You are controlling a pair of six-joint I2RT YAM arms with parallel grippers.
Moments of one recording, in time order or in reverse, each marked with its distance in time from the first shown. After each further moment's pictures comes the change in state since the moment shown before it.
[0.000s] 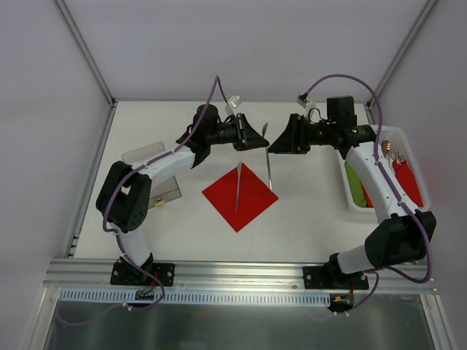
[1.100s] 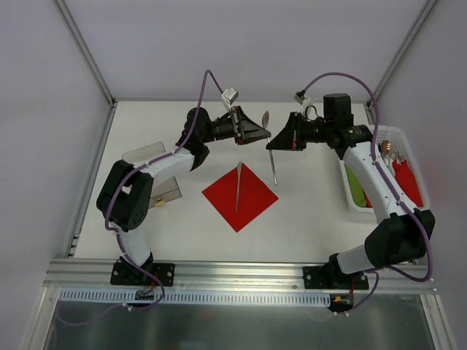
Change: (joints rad) left arm 0.021 0.011 -0.061 0.457 0.072 -0.304; right arm 0.034 0.005 0.000 0.094 0.023 0.106
